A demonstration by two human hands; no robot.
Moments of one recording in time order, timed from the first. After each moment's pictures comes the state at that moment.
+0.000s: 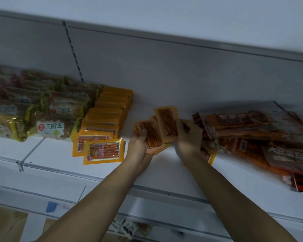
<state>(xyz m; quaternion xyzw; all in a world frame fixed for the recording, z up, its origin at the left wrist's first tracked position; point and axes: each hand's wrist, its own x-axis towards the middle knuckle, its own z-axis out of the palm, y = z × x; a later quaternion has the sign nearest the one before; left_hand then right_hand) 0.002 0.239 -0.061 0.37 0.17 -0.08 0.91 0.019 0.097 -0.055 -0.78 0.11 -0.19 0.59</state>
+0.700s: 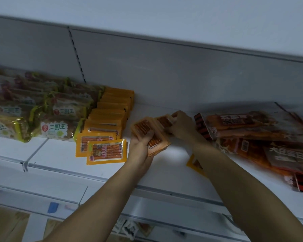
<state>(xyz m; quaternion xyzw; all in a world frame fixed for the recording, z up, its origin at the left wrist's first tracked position) 0.001 0.245 -0.070 0.39 0.14 -0.07 0.91 0.075 0.091 -0.034 -0.95 0.07 0.04 0.31</state>
